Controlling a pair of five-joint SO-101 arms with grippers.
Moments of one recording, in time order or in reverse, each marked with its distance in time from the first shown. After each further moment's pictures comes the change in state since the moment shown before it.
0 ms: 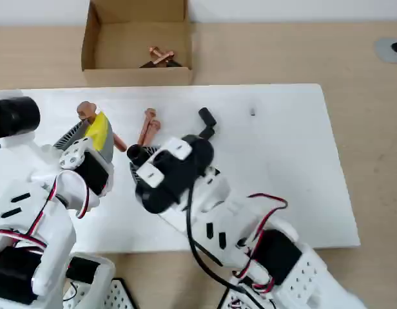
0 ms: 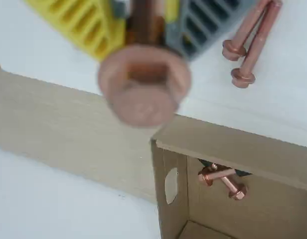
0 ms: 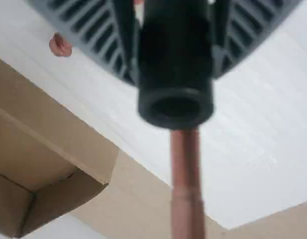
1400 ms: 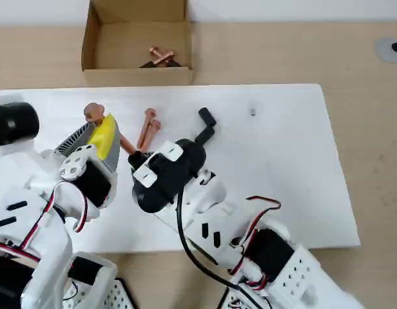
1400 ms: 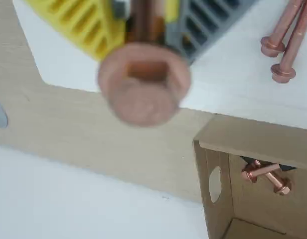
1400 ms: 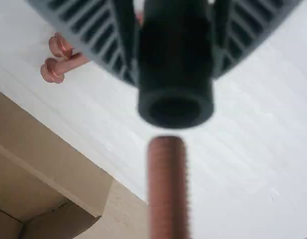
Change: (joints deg) left arm 5.0 0.0 -4.8 2.1 0.0; right arm 0.0 -0.2 4.4 -1.3 0.0
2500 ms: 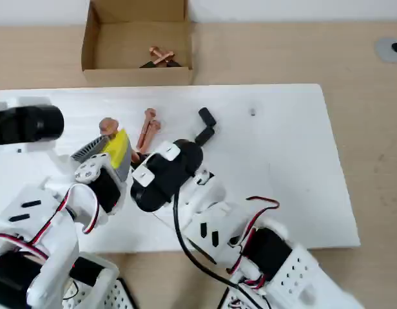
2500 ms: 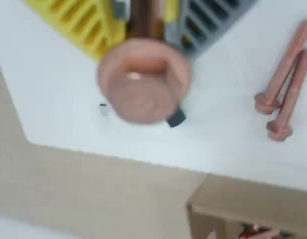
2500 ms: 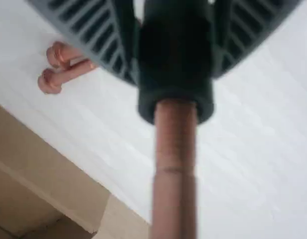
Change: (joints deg) left arm 3.6 -0.6 3.9 5.8 0.0; right arm -0.1 0.1 0.4 0.1 0.0
